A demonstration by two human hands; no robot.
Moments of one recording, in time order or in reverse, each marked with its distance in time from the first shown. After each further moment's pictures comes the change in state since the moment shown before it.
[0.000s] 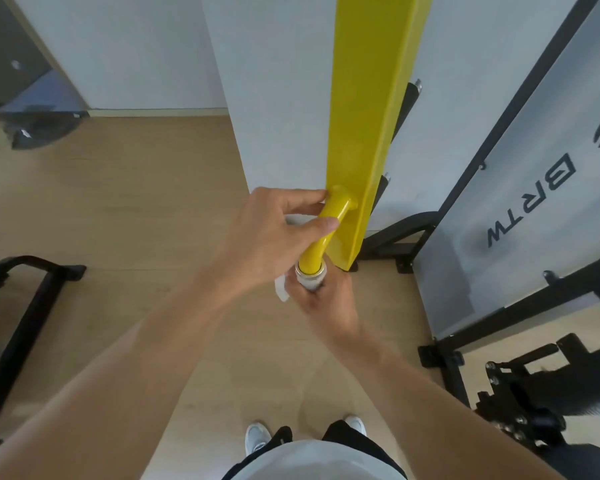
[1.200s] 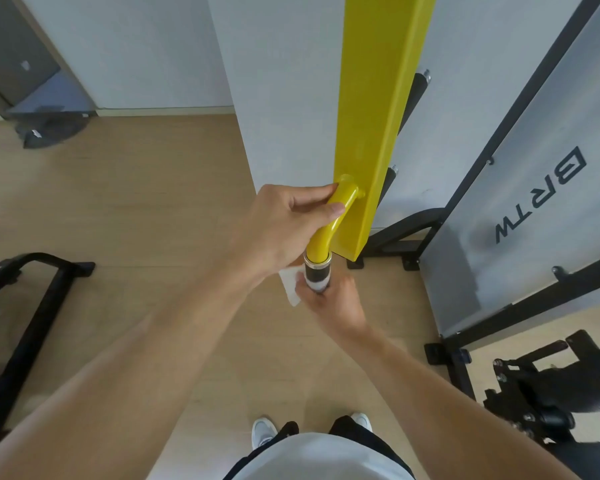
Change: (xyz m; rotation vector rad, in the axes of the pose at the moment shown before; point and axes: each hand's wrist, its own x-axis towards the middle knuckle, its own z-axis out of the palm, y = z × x) left_hand 0.001 -0.001 0.008 -0.248 -0.004 -0.122; right_hand -0.007 0.033 0.001 -0.114 -0.019 0.177
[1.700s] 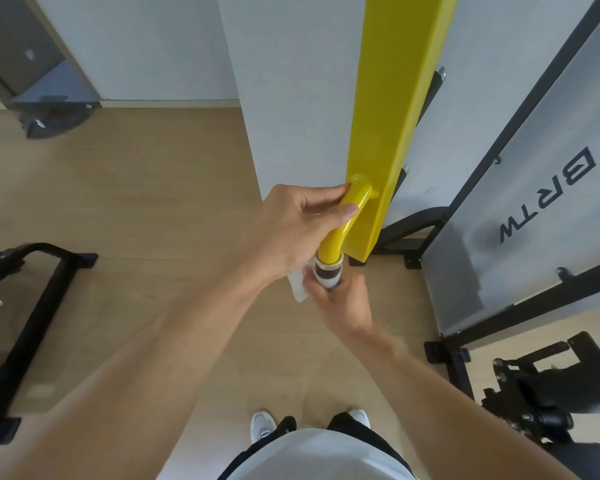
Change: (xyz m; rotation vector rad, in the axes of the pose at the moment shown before) left_hand -0.005 -0.006 0.002 0.032 -0.010 0.031; right_hand -0.008 -0.009 -0.003 0.088 0.036 0.027
